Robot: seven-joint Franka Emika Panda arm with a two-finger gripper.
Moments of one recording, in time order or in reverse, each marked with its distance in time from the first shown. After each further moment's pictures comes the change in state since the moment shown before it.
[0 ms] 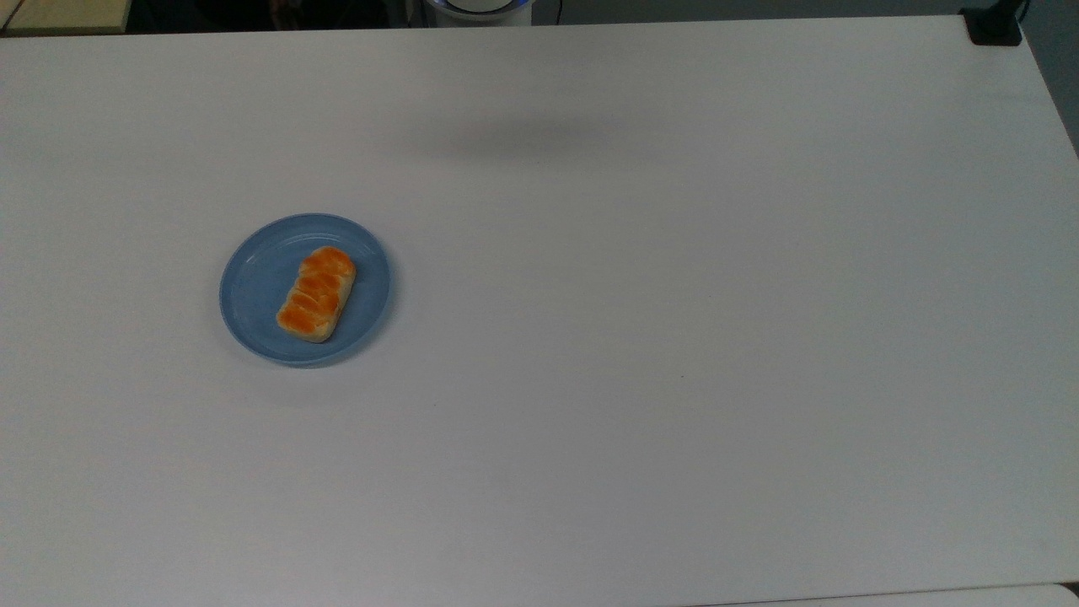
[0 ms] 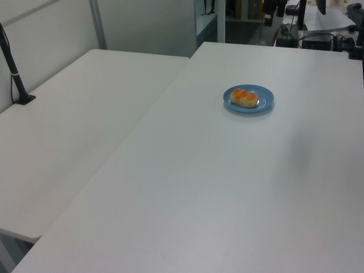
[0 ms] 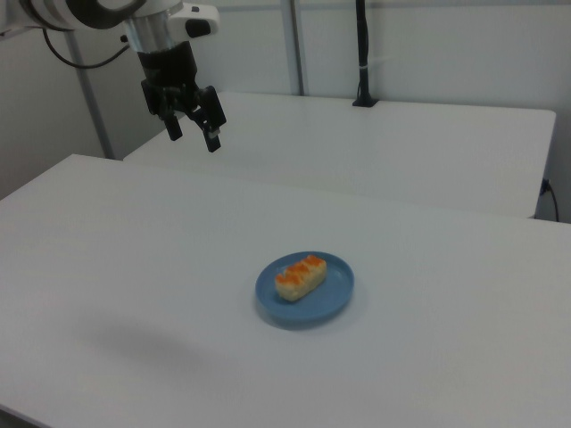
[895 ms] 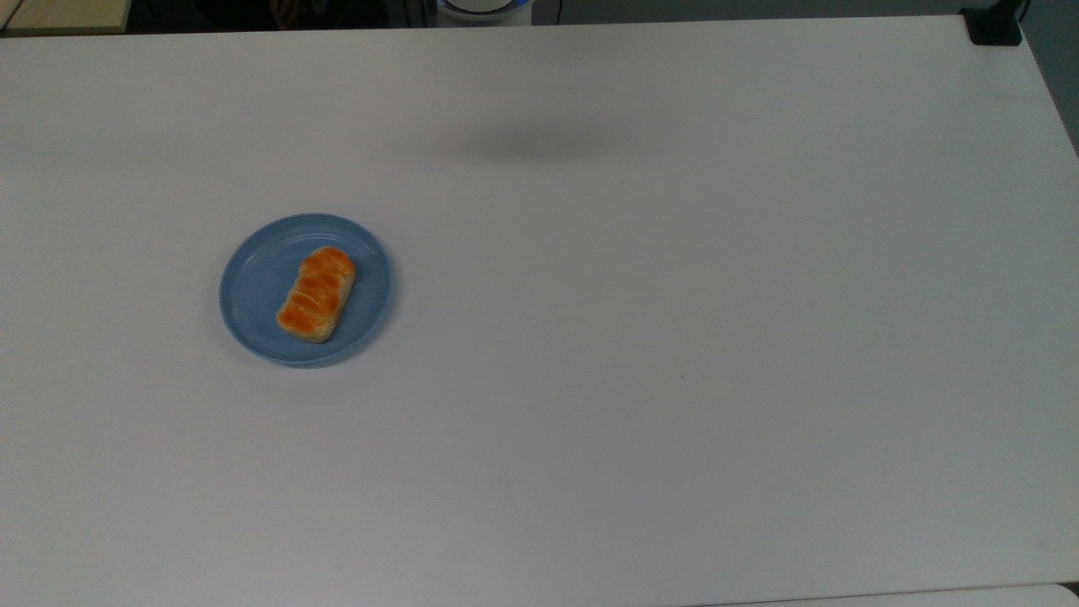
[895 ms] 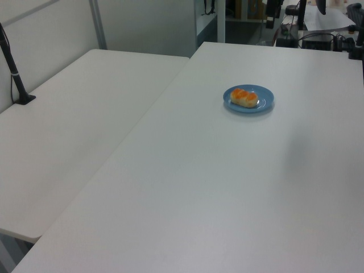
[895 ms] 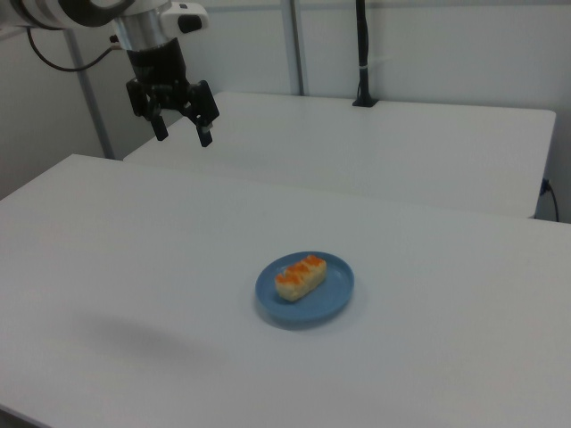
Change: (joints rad) arm 0.002 0.001 0.038 0.003 -0.001 -0.006 -0.145
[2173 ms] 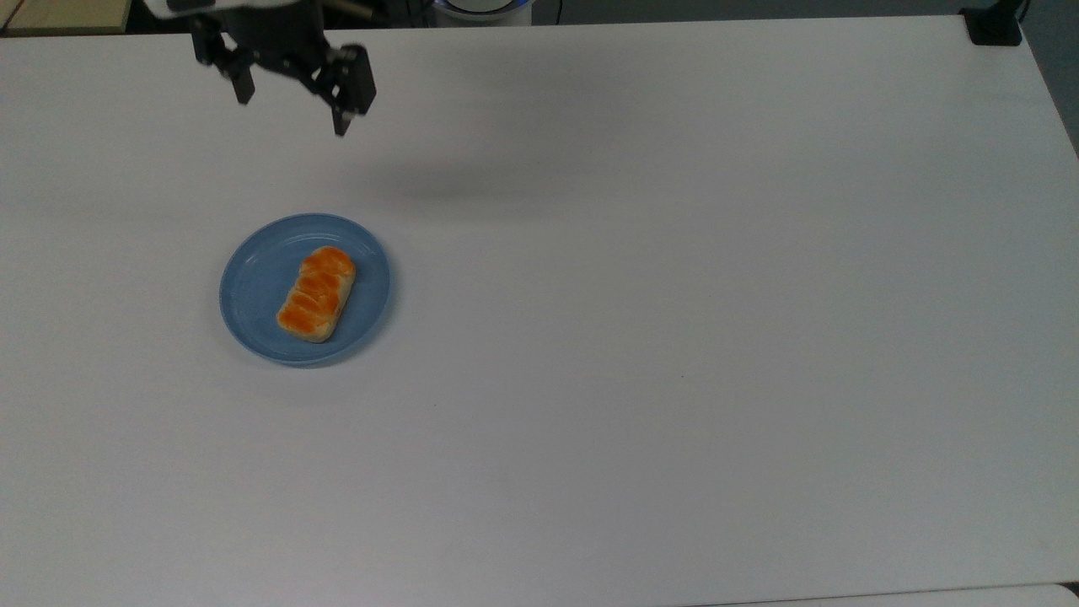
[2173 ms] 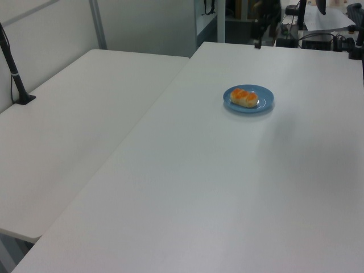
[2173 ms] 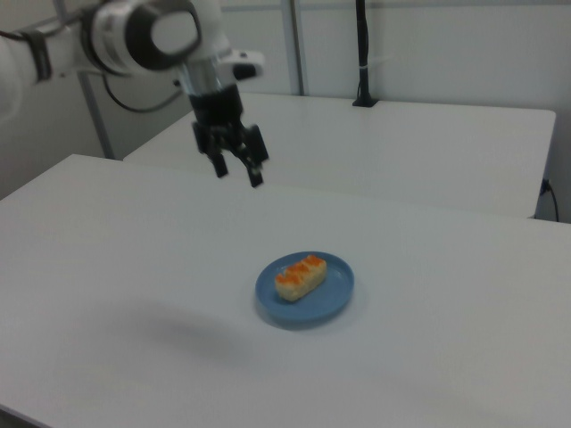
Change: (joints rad) arm -0.156 0.121 0.071 -0.030 -0.110 0.093 0.195
